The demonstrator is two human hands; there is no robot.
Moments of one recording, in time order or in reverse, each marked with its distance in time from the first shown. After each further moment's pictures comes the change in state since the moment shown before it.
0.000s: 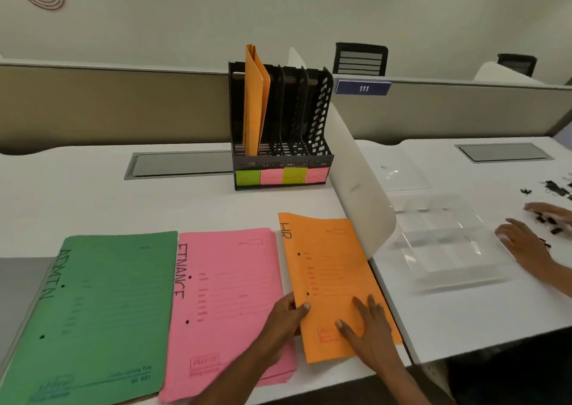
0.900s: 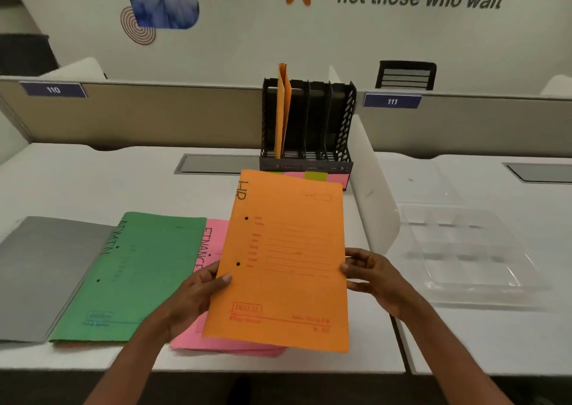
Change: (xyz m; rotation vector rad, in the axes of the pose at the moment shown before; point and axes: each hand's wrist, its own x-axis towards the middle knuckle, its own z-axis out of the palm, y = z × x) left_hand -0.132 0.059 -0.083 0.063 0.123 0.156; right_hand 0.001 -0.050 -0.140 0.929 -0.492 -0.369
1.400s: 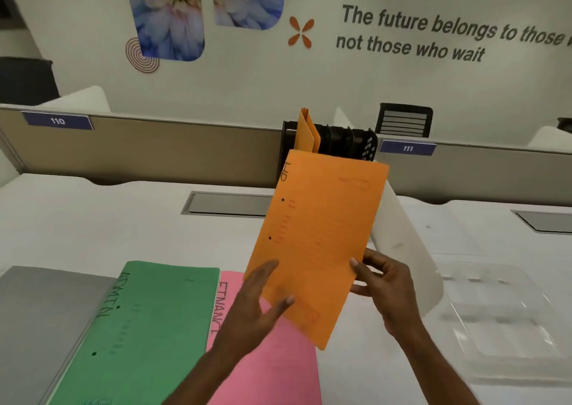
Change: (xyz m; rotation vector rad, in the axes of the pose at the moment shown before) left_hand 0.086 0.041 -0.012 0.565 0.251 0.479; right_hand 0.066 -0.096 0.099 -0.079 0.452 -0.410
